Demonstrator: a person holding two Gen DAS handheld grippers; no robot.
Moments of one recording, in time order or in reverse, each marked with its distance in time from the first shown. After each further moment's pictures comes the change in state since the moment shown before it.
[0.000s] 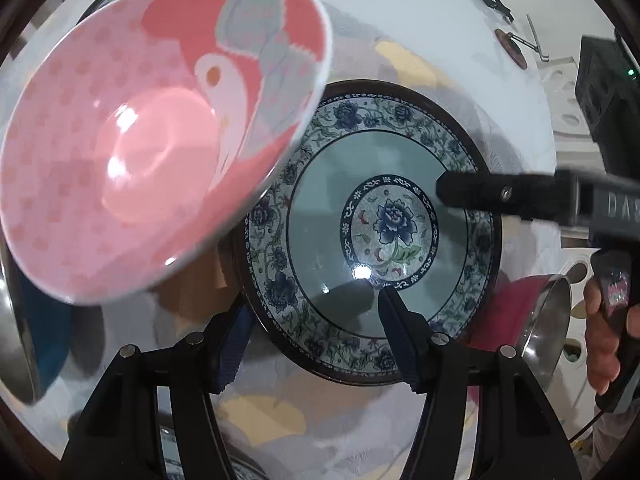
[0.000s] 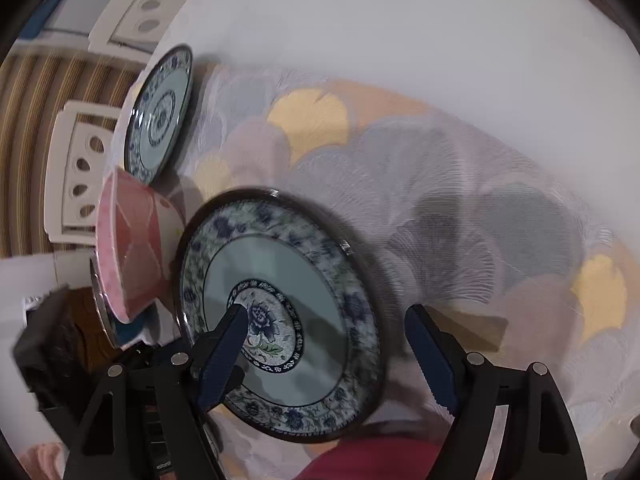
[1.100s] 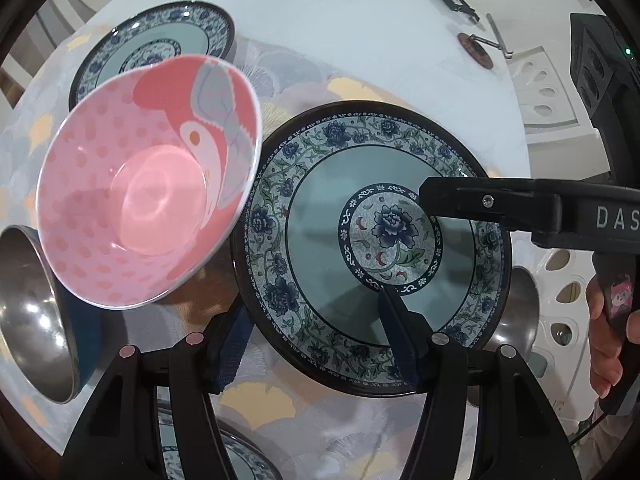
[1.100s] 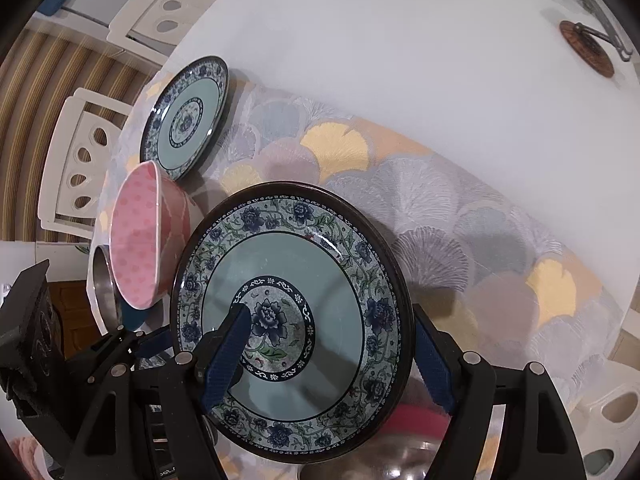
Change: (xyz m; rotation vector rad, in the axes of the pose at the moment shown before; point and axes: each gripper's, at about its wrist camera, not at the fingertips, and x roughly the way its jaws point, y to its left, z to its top) left arm -0.045 -0.013 0.000 0.096 -0.061 -0.007; right arm -0.045 0.027 -0.010 -0.044 -0.065 -0.084
